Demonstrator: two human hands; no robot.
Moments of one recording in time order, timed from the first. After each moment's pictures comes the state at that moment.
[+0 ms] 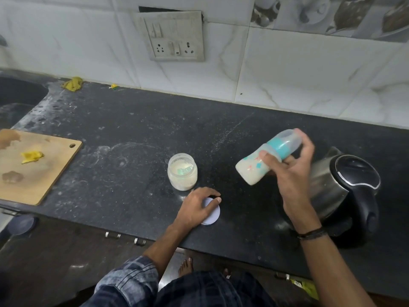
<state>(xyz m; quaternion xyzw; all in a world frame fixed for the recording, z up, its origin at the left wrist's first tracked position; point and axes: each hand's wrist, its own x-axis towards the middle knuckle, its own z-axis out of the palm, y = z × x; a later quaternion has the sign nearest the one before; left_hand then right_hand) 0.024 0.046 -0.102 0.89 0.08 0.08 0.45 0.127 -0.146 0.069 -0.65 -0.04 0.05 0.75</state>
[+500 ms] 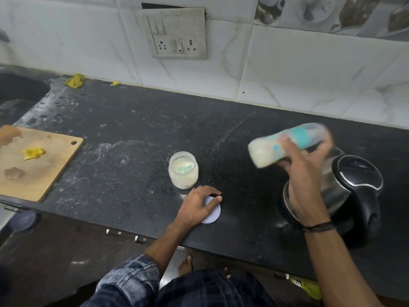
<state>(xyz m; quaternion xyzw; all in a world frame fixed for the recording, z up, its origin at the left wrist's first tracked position) 0.025 0.045 -0.104 0.89 0.08 0.08 0.45 0.141 -0.149 0.081 -0.62 -0.01 0.01 0.79</state>
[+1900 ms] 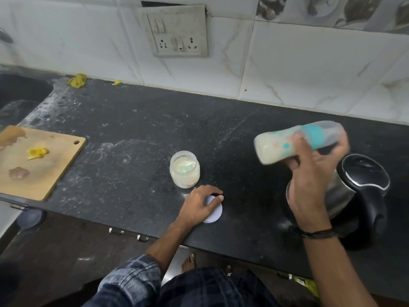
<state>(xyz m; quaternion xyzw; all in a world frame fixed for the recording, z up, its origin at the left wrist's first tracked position) 0.026 0.045 -0.103 0.89 0.08 0.08 0.45 0.128 -0.145 0.085 -0.55 -0.02 -0.04 0.83</state>
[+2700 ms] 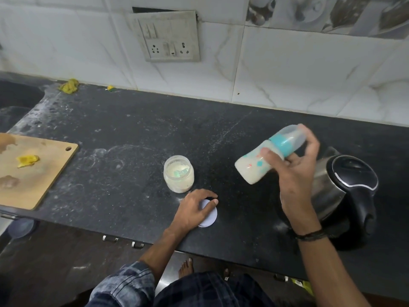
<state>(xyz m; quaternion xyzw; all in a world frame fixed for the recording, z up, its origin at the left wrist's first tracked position) 0.026 0.045 -0.104 0.89 0.09 0.07 0.45 0.124 -0.147 0.086 -0.60 -0.05 -0.01 0.80</state>
